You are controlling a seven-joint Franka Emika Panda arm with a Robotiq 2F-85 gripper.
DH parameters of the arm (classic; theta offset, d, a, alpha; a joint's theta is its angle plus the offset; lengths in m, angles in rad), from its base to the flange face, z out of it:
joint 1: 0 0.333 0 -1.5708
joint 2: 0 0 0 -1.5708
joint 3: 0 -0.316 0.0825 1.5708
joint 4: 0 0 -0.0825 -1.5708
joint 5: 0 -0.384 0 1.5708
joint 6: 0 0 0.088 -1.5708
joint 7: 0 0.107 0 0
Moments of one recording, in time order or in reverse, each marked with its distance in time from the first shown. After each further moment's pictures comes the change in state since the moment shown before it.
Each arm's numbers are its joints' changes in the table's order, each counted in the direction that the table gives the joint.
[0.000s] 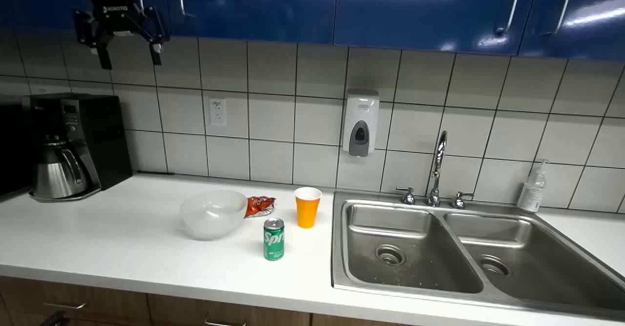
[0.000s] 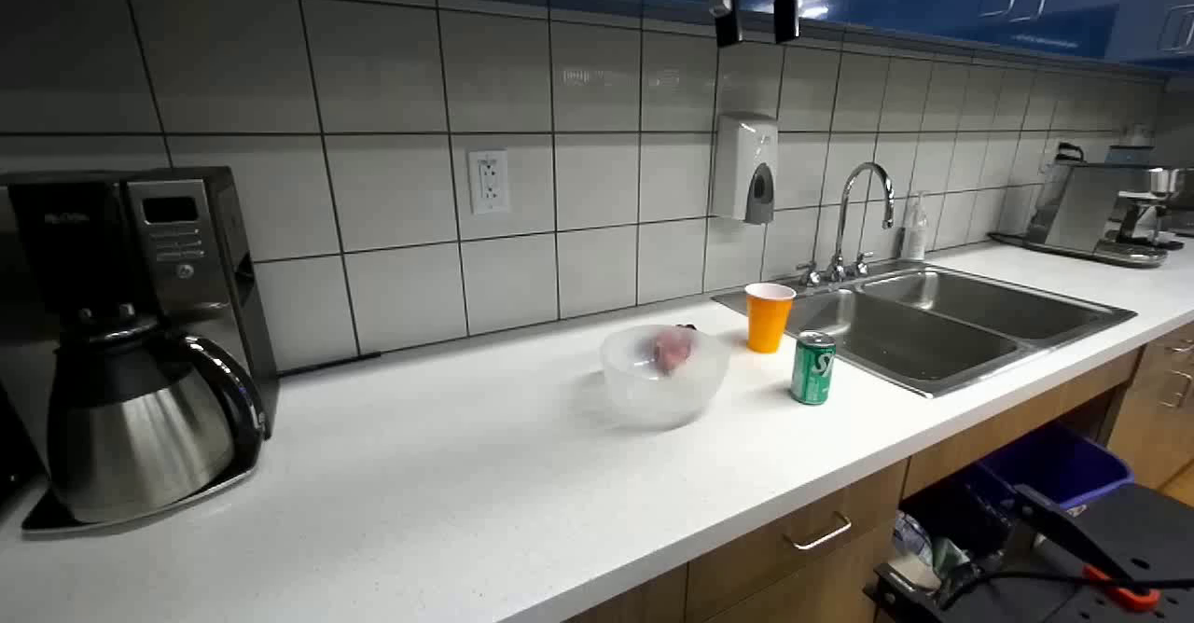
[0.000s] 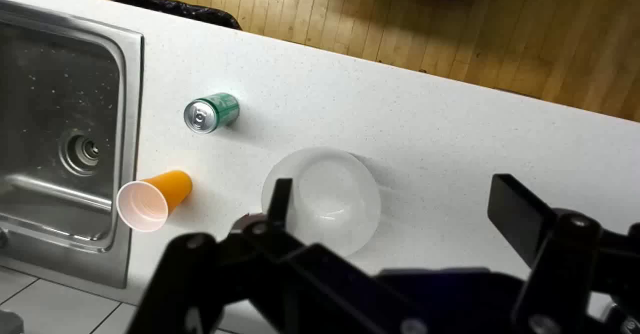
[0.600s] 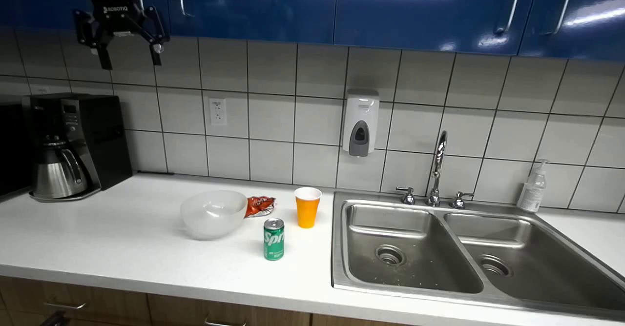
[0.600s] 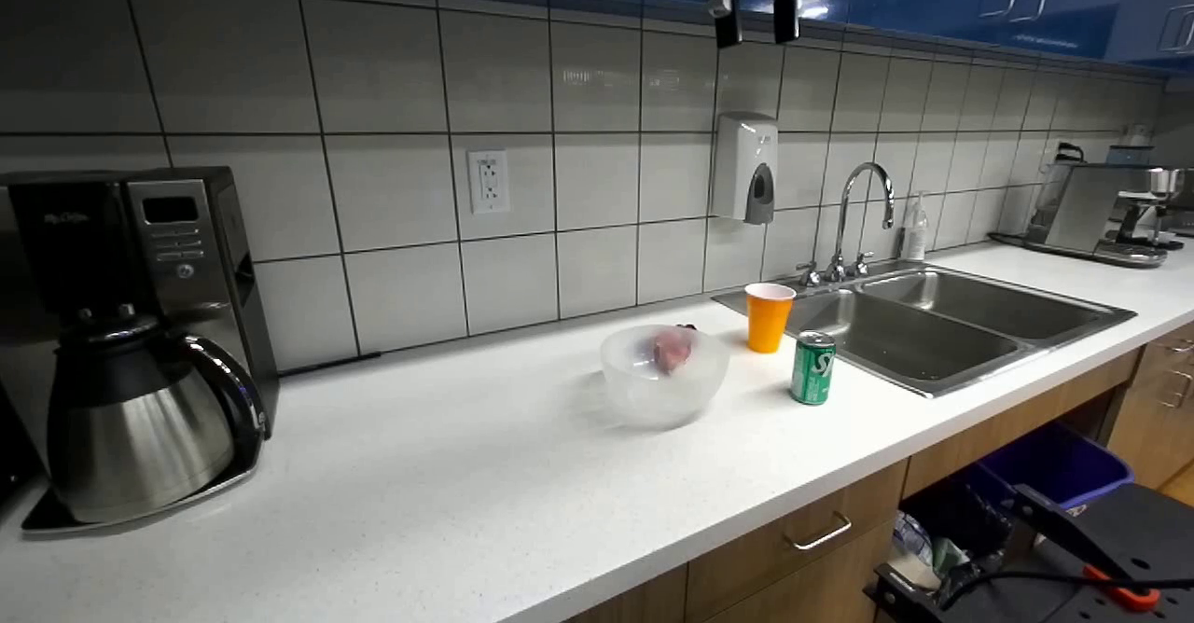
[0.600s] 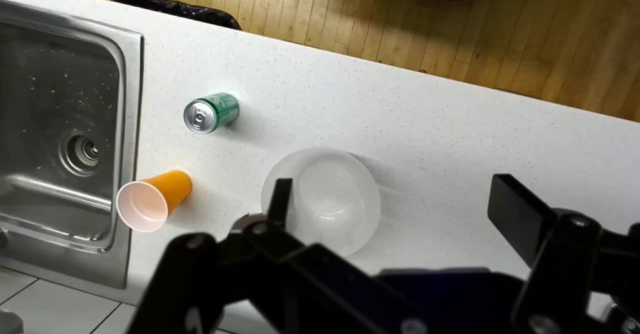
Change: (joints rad) arm 0.000 0.001 0.000 0.000 0.000 -0.001 0.000
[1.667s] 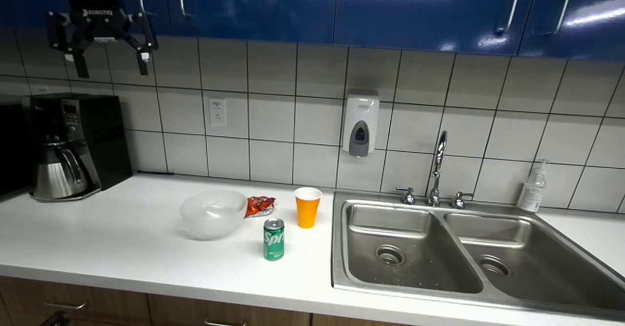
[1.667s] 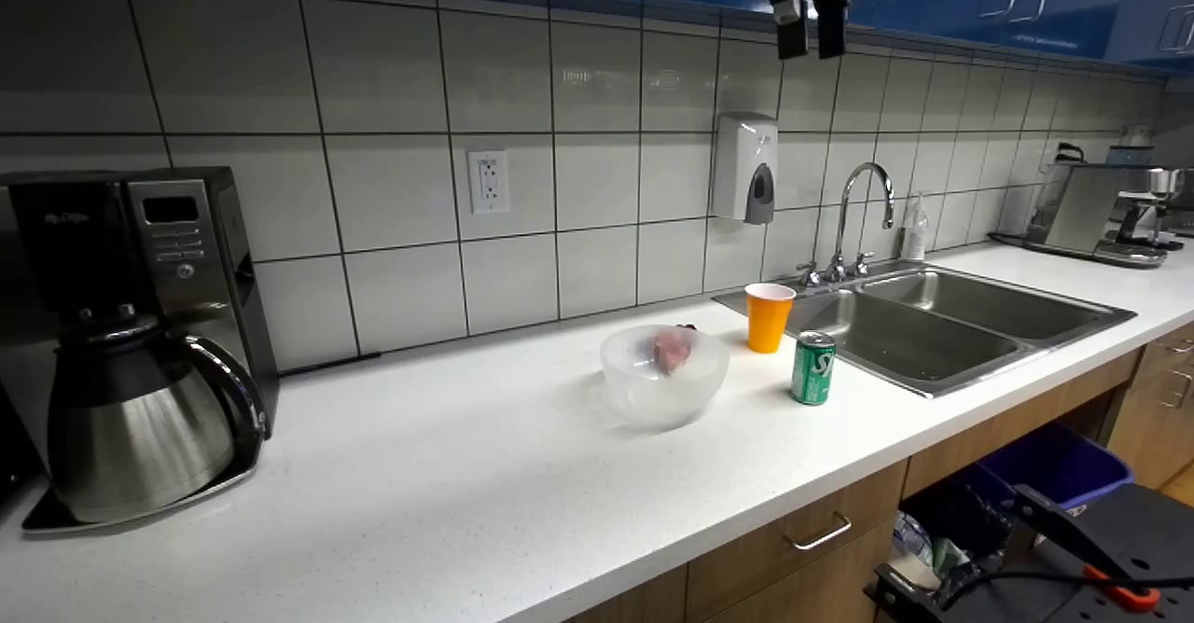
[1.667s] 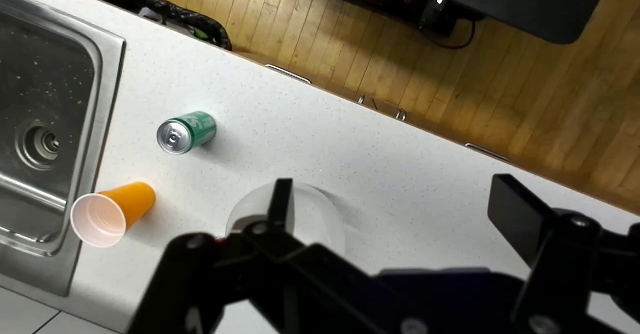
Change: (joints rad) arm 0.044 -0.162 0.049 0.180 -0.016 0.000 -0.159
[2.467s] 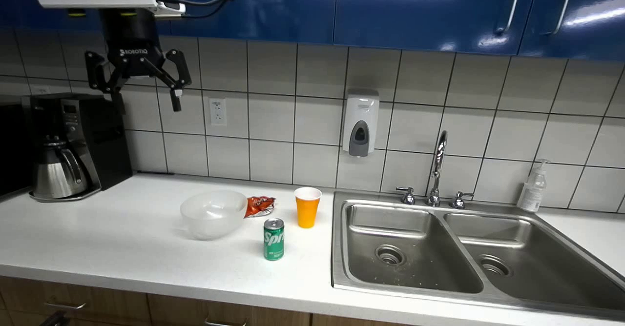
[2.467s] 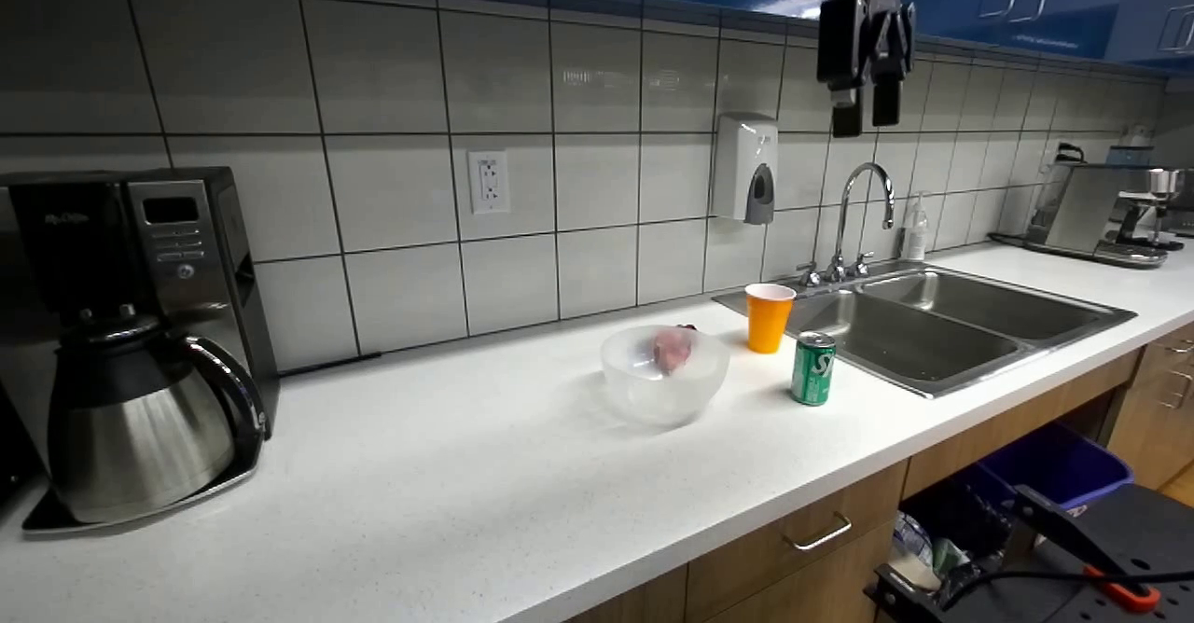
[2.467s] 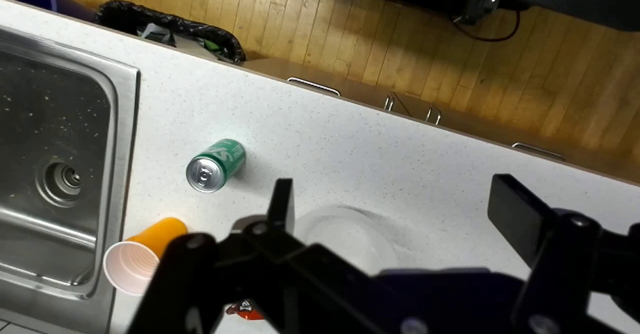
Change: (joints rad) arm -0.038 -0.078 0.117 0.219 0.065 -0.190 -0.004
